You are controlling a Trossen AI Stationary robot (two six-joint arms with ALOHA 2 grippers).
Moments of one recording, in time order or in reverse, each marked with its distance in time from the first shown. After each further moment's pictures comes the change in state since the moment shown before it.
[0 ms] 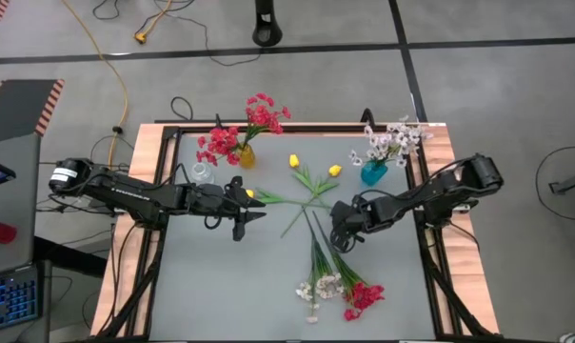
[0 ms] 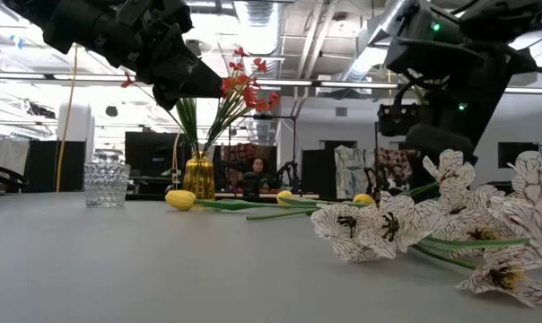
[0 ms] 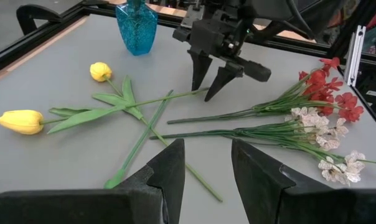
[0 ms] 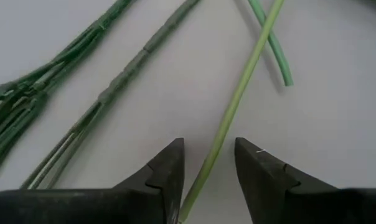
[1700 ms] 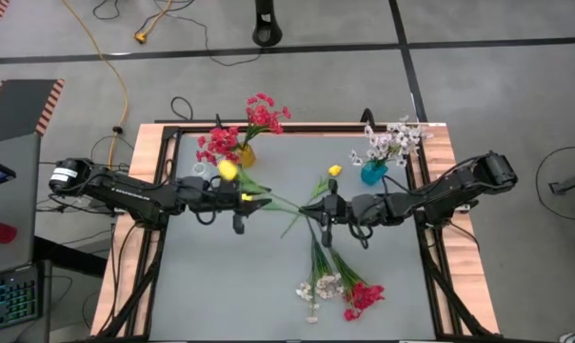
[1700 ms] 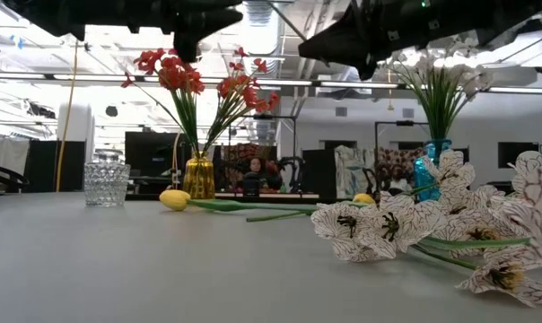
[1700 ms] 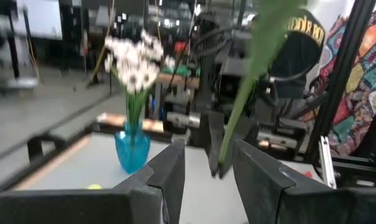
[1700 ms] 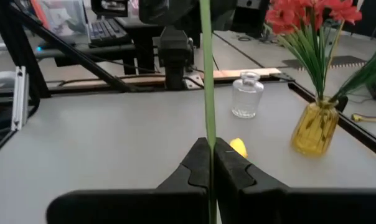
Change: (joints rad) left arm 0.000 0.000 0.000 0.459 -0.031 0.119; right arm 0.016 -0.142 -0.001 0.865 0.075 -0.614
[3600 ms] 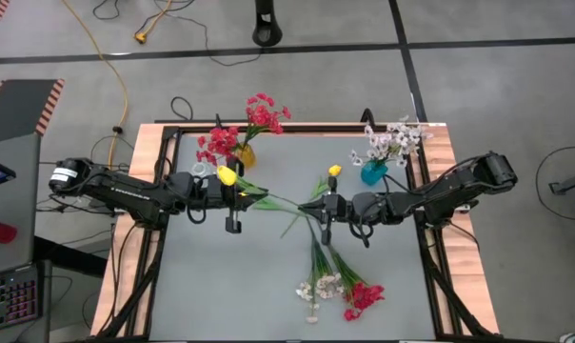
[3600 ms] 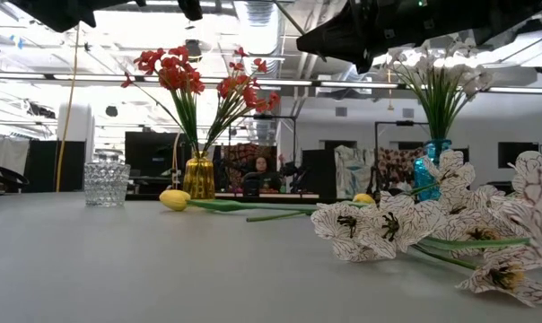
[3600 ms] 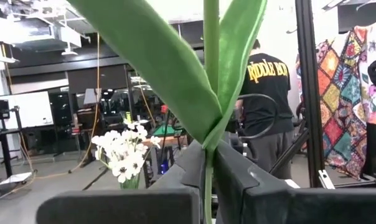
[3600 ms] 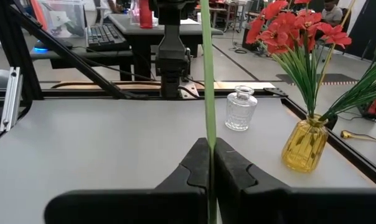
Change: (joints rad) left arm 0.000 0.000 0.027 0.219 0.101 0.240; right arm -0.009 0.000 0.000 0.041 0.000 -0.078
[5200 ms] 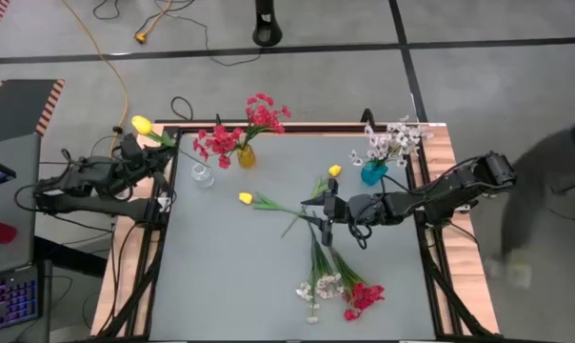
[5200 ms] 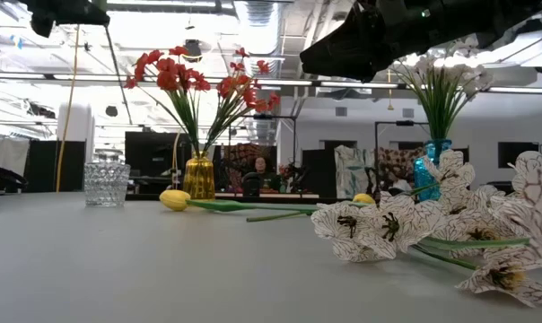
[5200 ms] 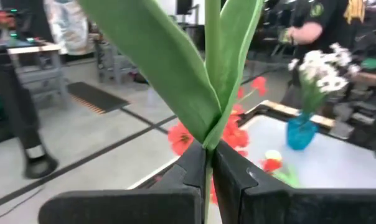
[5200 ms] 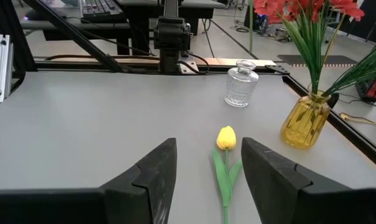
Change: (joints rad) left arm 0.003 -0.945 0.176 -1.577 -0.717 -0.290; right arm 0.000 0.000 0.000 -0.106 0.002 0.015
